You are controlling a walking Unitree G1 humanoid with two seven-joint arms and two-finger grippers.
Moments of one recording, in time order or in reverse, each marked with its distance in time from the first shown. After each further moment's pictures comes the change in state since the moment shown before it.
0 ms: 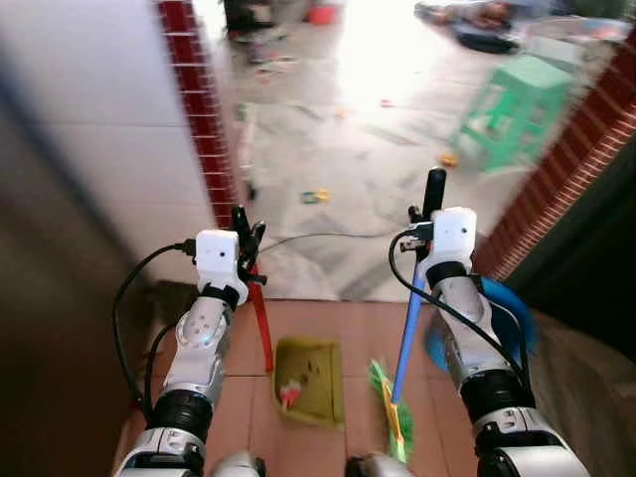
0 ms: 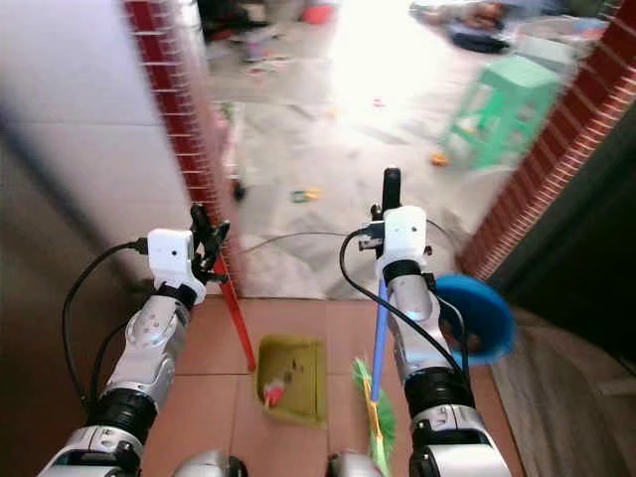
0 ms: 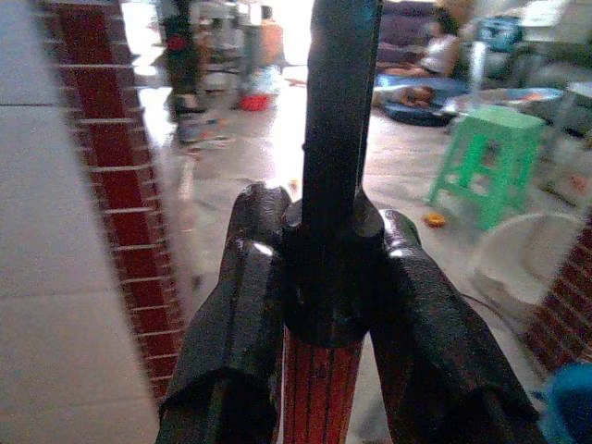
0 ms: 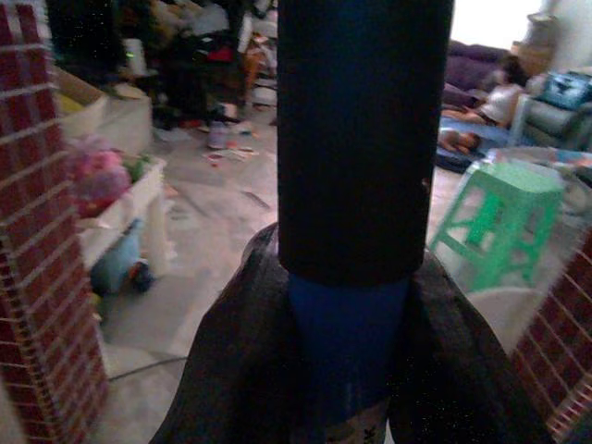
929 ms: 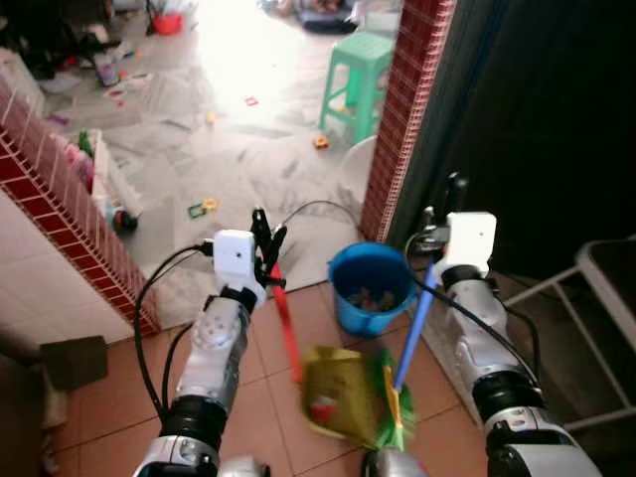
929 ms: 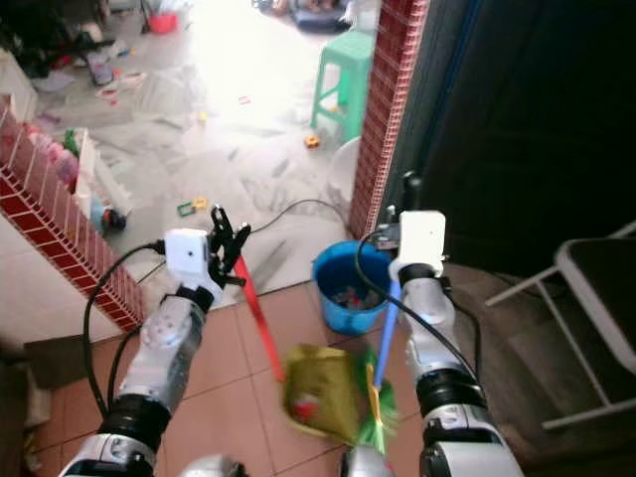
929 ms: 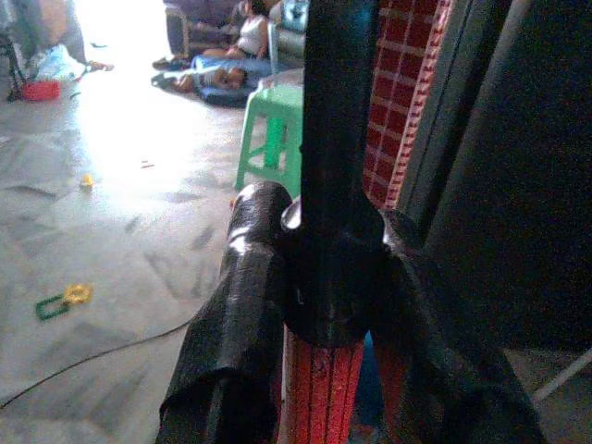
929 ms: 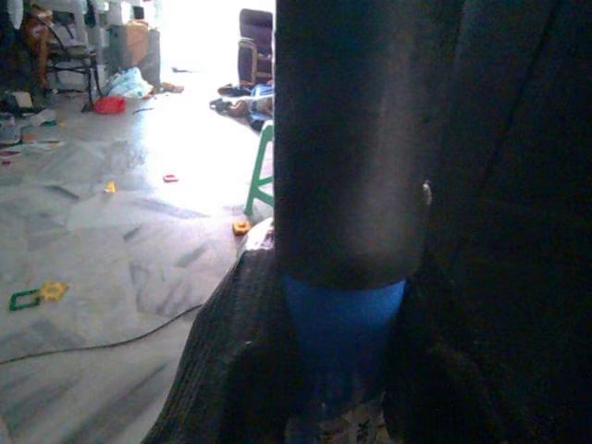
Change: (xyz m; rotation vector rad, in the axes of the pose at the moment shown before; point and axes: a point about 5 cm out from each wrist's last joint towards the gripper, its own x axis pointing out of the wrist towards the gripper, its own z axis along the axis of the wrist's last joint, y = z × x) left arm -0.002 -0.016 0.003 -0.092 0.018 -0.055; right arm -0.005 -0.016 -0.009 -0.003 0.012 -0.043
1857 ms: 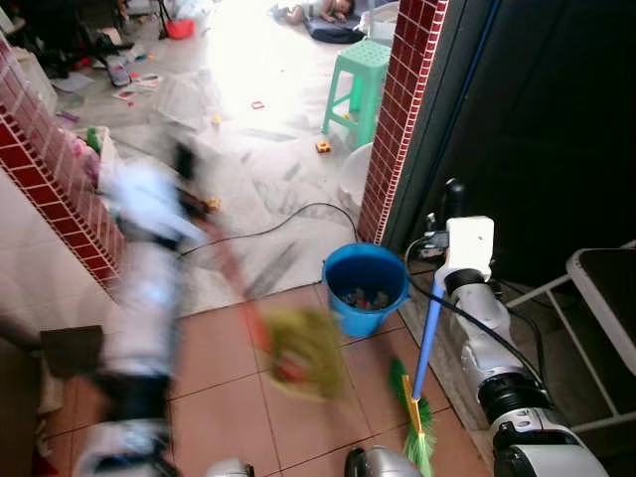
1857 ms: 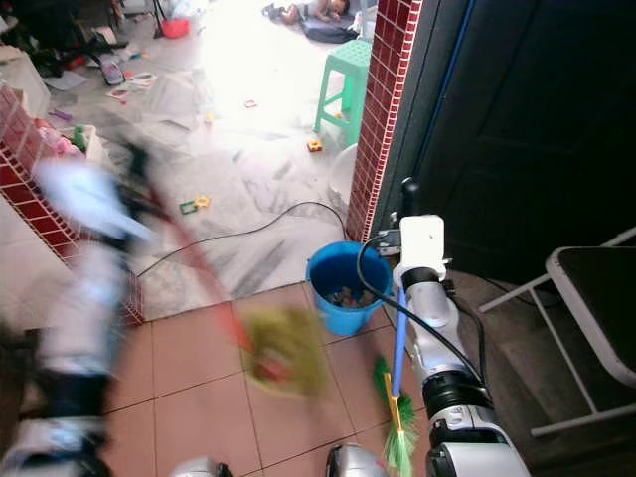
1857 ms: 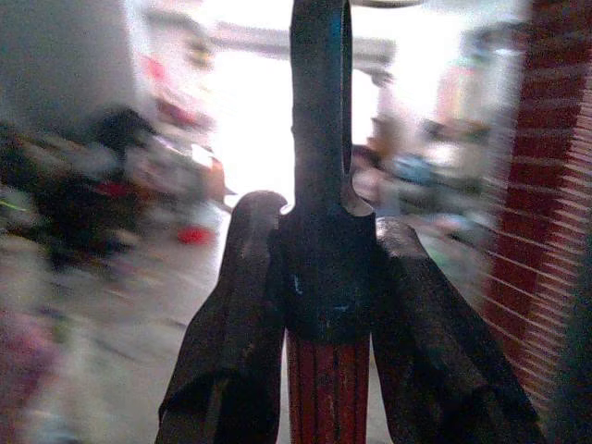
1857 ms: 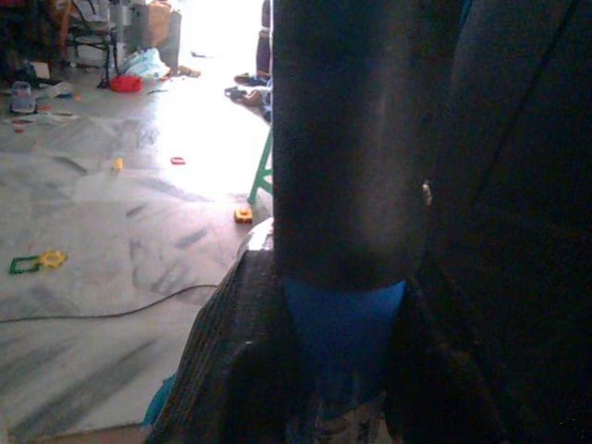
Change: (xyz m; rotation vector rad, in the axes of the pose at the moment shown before) left arm -0.005 0.076 0.116 0.163 -0.343 0.305; right arm -0.002 -0.006 -0.007 -0.062 0.031 0.013
